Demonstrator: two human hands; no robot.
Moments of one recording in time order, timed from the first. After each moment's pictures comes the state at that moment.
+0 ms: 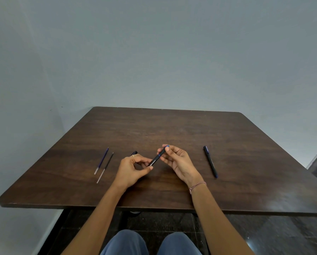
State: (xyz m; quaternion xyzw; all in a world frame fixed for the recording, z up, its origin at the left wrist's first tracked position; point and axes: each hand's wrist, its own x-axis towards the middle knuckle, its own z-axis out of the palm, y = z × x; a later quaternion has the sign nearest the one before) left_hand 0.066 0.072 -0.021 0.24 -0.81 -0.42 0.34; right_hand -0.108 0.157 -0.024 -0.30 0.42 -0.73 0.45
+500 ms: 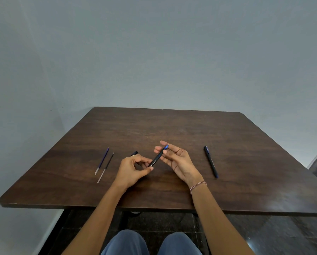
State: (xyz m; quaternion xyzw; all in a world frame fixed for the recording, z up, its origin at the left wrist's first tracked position) left_hand 0.066 0.071 -0.021 0.25 -0.80 -0.43 0.33; right_hand -0.108 0.159 -0.020 -0.33 0.38 -0.72 0.48
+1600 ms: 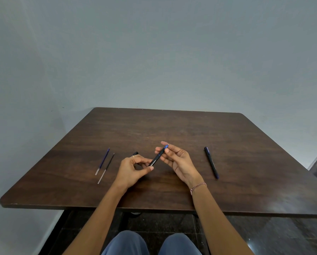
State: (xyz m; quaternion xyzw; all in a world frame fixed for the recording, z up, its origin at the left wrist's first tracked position) left_hand 0.066 0.071 -0.021 0.25 -0.79 -0.44 0.34; right_hand -0.107 0.159 -0.020 -0.33 0.39 -0.72 0.46
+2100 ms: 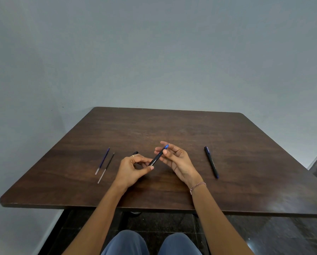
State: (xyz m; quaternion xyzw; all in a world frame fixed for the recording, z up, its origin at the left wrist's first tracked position) left_hand 0.067 0.071 -0.021 0.23 -0.79 -0.44 0.35; right_hand -0.105 0.158 -0.022 -0.36 0.39 -0.72 0.45
